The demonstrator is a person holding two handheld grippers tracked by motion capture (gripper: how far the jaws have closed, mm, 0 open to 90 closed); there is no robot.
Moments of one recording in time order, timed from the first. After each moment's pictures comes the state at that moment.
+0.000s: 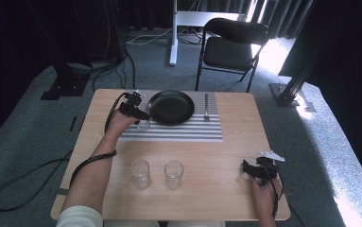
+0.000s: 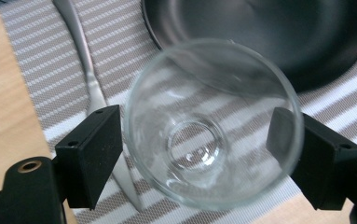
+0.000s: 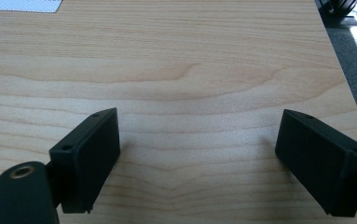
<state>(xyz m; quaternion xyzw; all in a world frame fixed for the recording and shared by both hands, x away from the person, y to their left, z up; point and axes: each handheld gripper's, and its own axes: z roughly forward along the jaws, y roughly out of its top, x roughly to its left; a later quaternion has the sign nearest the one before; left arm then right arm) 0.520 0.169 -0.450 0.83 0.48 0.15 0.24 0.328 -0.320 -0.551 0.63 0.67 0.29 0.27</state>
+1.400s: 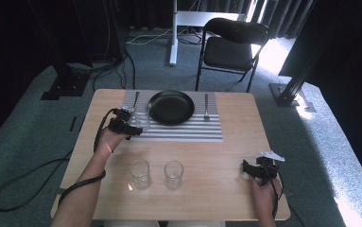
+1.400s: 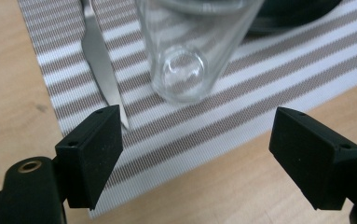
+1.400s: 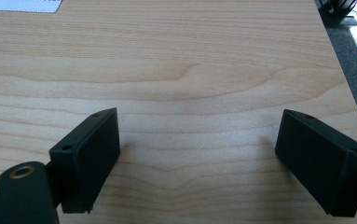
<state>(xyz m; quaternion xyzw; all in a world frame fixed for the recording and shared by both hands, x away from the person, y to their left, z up) 0.456 0.200 -0.467 0.81 0.50 0.14 0.26 0.328 -0.320 -0.551 0.63 0.67 0.29 0.27</state>
